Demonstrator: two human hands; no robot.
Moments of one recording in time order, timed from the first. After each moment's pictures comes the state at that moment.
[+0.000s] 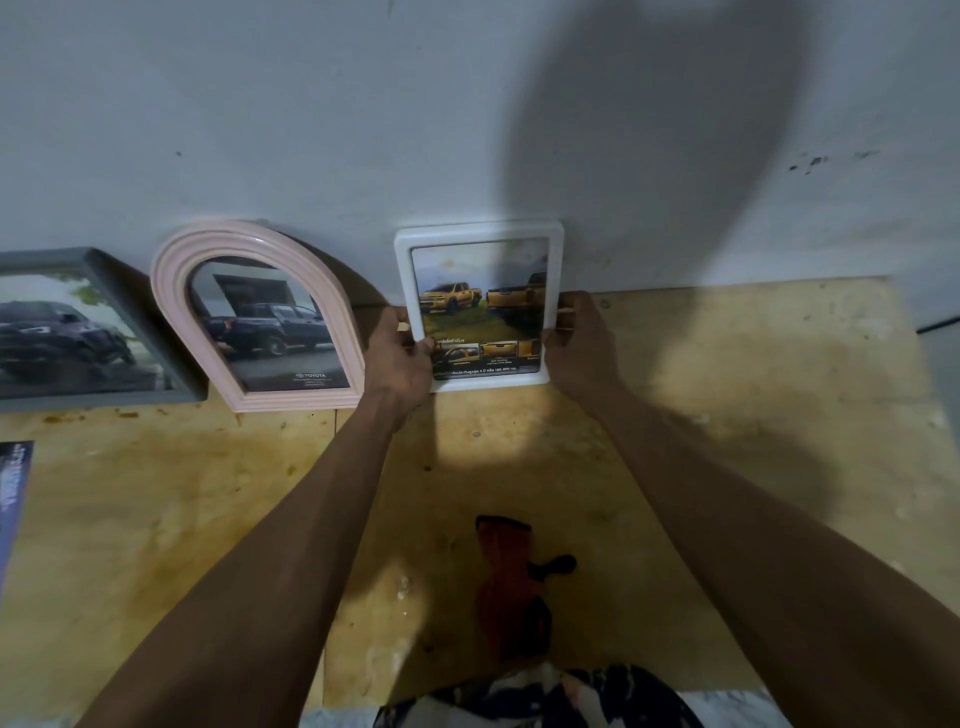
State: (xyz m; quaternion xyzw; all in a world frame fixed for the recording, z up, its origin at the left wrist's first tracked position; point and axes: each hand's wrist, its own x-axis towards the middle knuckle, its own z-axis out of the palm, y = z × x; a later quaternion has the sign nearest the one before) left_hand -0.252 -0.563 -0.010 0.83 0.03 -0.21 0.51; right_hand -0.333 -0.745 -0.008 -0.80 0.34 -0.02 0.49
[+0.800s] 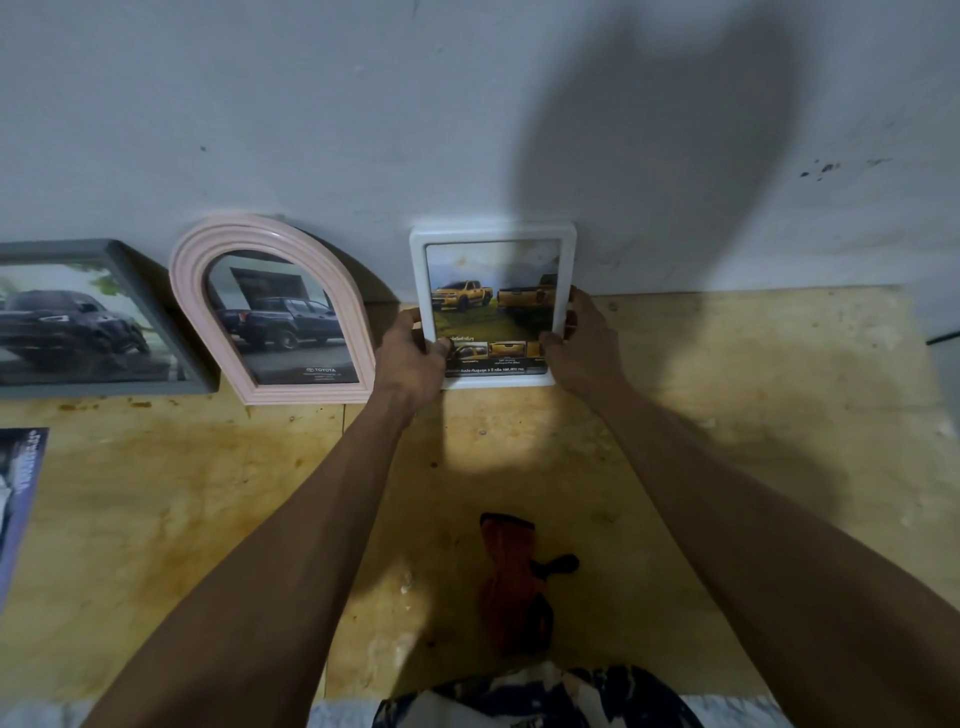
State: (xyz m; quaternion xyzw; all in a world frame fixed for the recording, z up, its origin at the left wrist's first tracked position) left_hand -0.256 -0.561 -0.009 0.83 0.03 -0.24 0.49; right_hand -0.330 -0.745 -0.015 -0.81 0.32 0.01 0.50
